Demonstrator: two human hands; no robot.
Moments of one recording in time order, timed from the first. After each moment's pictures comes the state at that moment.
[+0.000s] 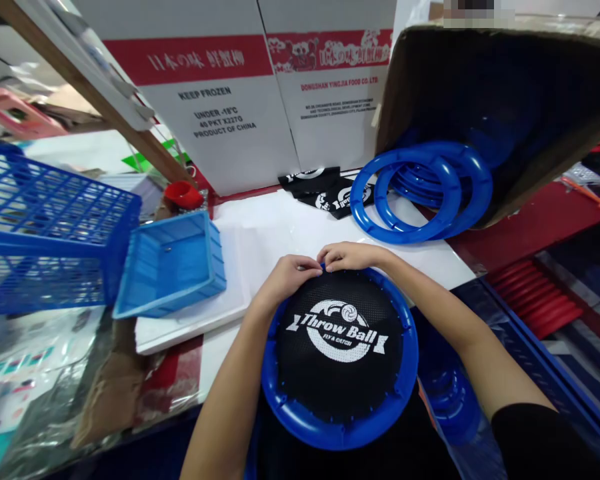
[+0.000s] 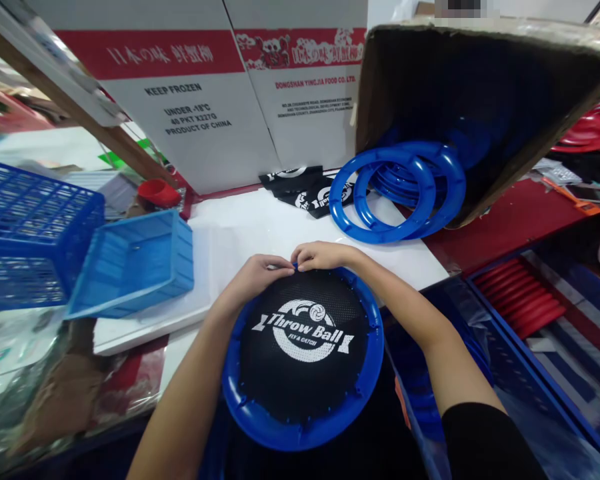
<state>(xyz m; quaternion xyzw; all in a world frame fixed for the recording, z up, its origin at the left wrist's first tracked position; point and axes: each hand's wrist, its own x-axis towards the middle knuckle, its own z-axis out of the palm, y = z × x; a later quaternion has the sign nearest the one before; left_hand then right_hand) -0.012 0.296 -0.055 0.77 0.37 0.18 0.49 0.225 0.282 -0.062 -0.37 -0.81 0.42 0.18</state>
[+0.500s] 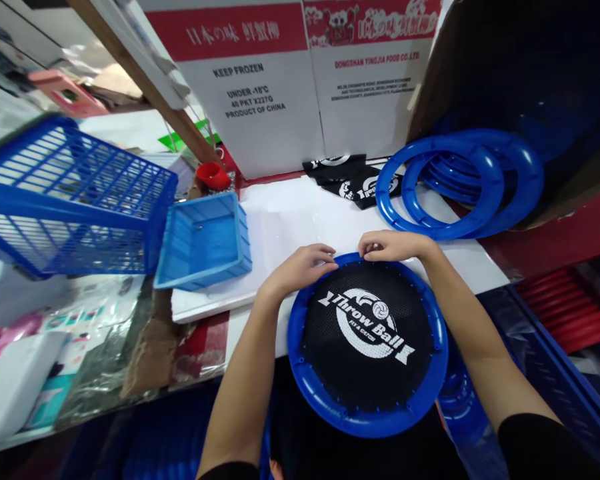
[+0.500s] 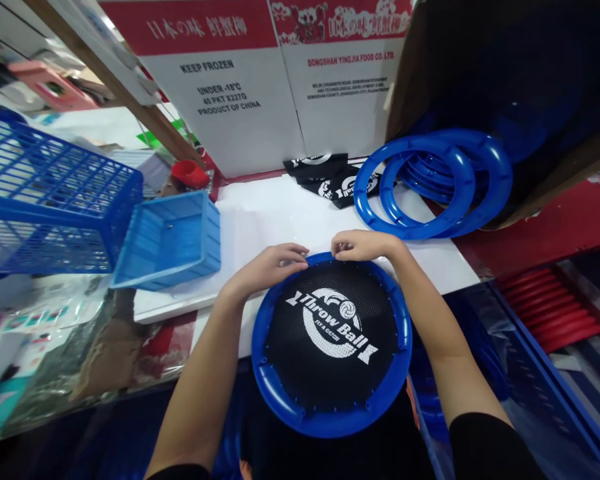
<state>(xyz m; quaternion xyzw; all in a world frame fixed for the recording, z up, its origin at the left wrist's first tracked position) -0.039 0.298 -0.044 0.86 0.29 0.15 0.38 0.256 0.264 -0.037 -0.41 -0.82 0.38 0.14</state>
